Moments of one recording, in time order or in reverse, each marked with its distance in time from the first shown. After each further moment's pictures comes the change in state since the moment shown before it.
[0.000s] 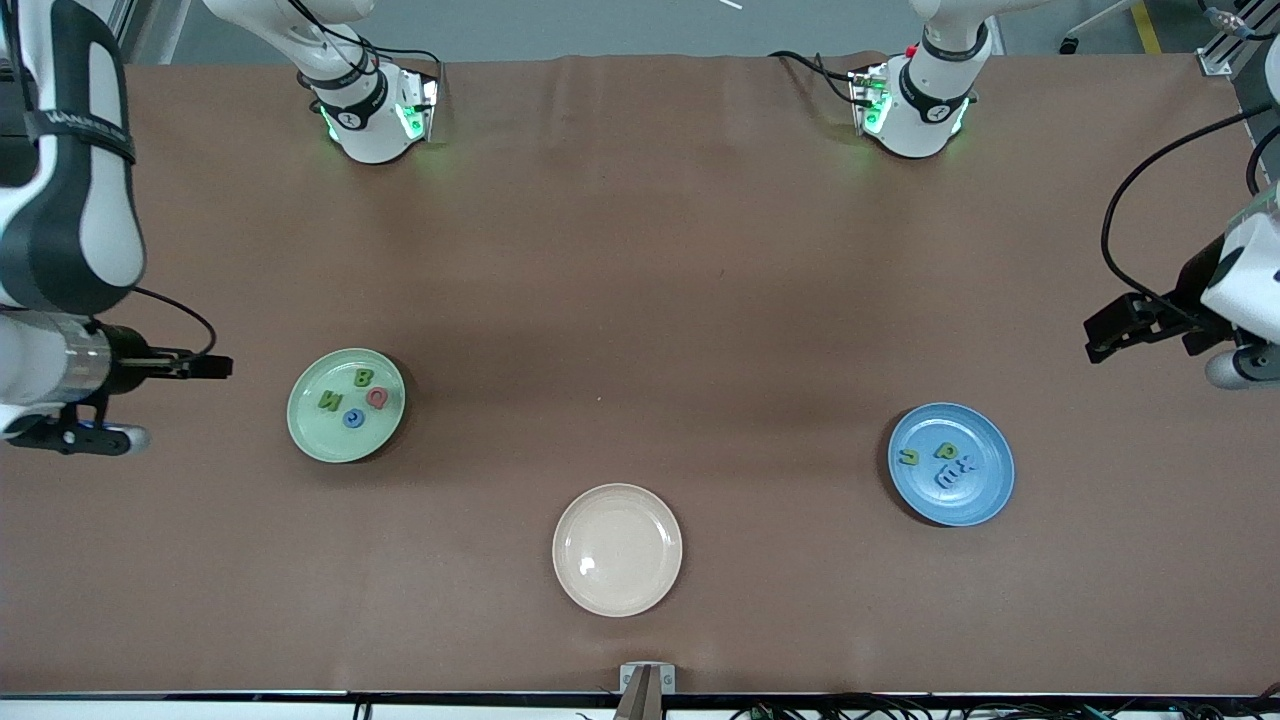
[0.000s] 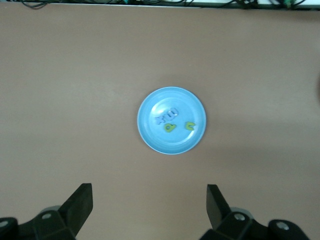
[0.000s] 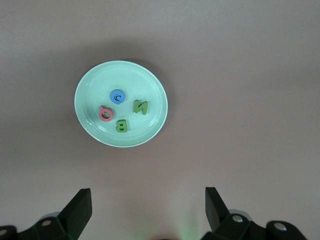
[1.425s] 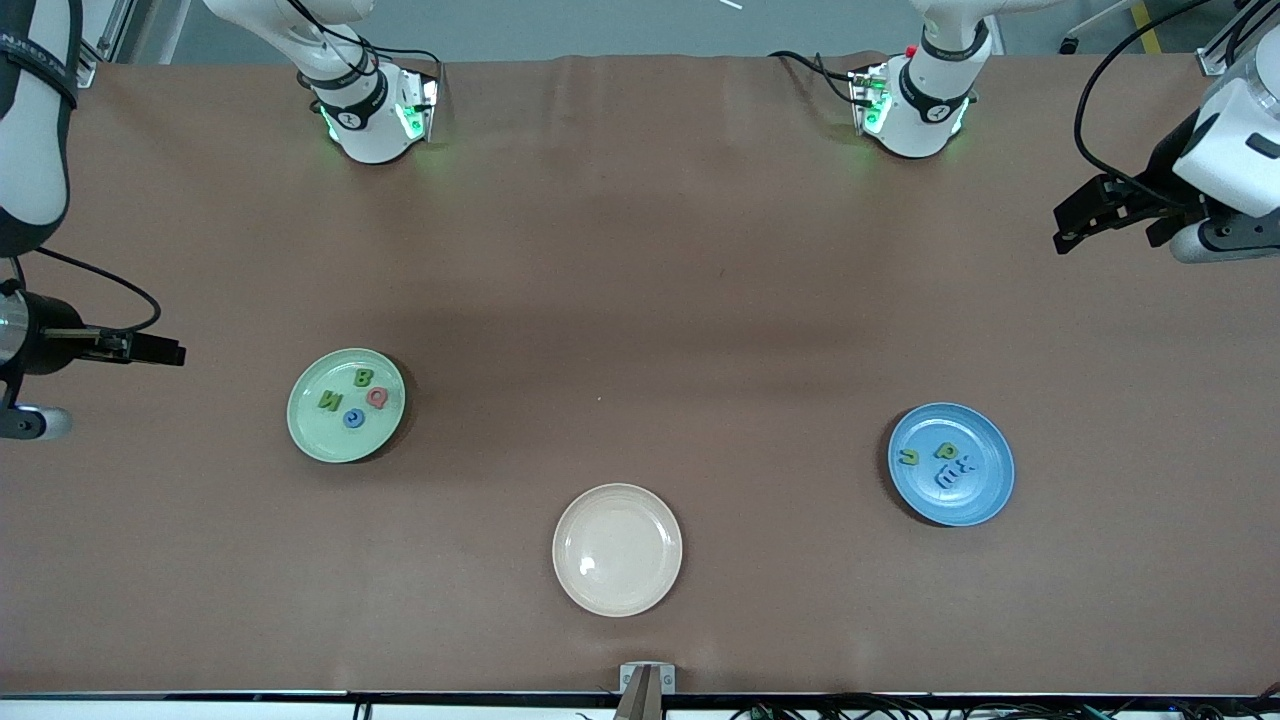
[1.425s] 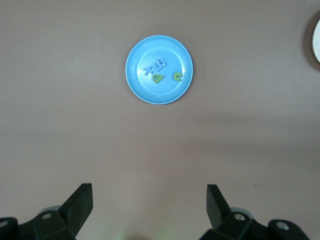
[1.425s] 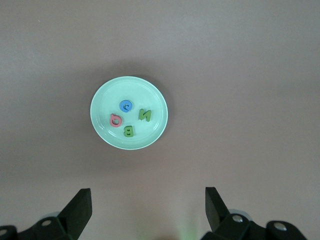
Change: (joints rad) left arm -0.108 -0.241 0.126 -0.217 -0.121 -0.109 0.000; right arm -0.017 -0.034 0.014 0.124 0.006 -0.067 -0.001
